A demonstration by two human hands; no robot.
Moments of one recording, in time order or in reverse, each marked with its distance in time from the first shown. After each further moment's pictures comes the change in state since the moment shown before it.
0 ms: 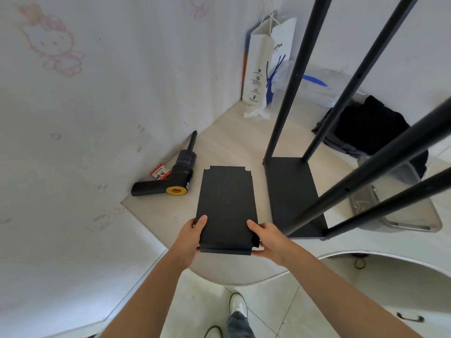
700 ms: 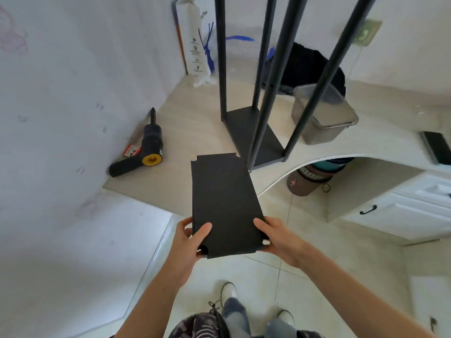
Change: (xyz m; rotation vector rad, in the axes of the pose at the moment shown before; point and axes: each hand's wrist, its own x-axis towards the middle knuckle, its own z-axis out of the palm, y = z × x) left_hand -0.137 -0.111 -0.040 0.137 -0.217 0.154; right_hand -0.145 0.179 0.001 0.176 -0.005 -0.247
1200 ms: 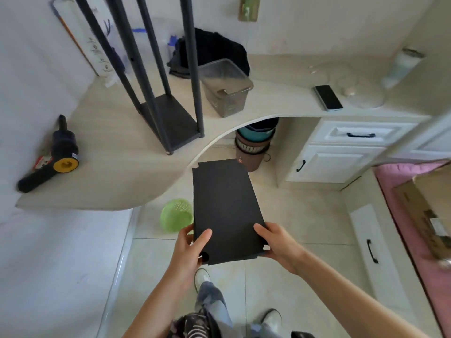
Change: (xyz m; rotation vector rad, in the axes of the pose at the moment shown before) left_hand -0.095 -0.102 0.145 0.151 -0.221 -0.052; right_hand -0.156 0.121 -0.129 0.161 0.270 -0.007
